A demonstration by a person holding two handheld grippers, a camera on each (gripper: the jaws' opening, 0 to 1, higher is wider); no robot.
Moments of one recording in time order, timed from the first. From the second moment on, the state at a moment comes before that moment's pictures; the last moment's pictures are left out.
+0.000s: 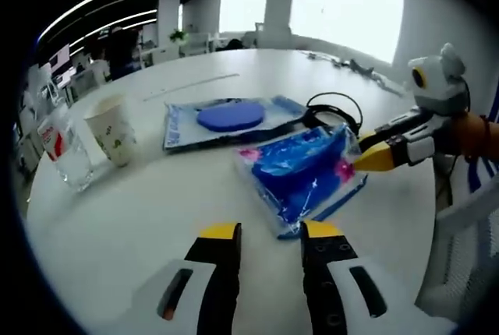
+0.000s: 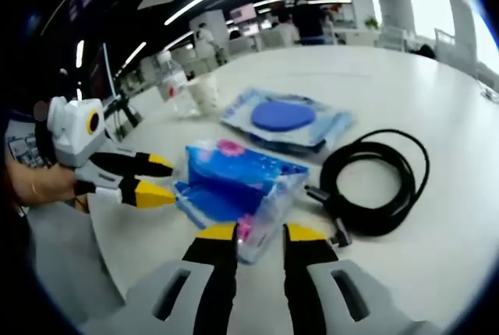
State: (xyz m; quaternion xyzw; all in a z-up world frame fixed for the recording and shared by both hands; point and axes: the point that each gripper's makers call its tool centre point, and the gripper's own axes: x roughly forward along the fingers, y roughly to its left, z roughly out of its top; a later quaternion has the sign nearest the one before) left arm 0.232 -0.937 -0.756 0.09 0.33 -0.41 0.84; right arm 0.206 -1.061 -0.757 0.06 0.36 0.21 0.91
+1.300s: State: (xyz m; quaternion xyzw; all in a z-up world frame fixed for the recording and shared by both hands) left arm 0.229 -0.940 -0.708 0.07 0.32 -0.42 0.85; right arm 0.224 -1.053 -0.700 0.03 0.30 0.25 0.92
